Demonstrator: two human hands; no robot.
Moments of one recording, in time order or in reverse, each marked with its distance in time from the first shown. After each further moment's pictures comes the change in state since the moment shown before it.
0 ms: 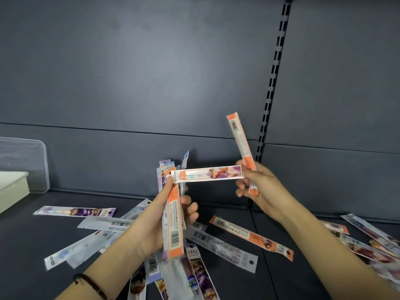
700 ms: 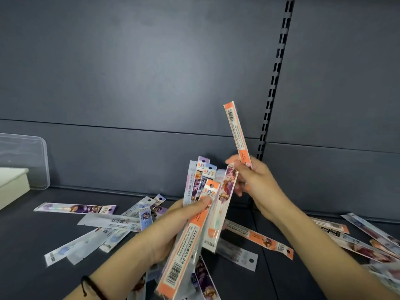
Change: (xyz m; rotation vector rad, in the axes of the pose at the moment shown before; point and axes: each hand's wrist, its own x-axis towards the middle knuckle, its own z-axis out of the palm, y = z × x) left_hand -0.010 -0.016 0.017 0.591 0.033 -0.059; right_hand -0.008 -0.002 0.021 -0.287 0.021 -0.180
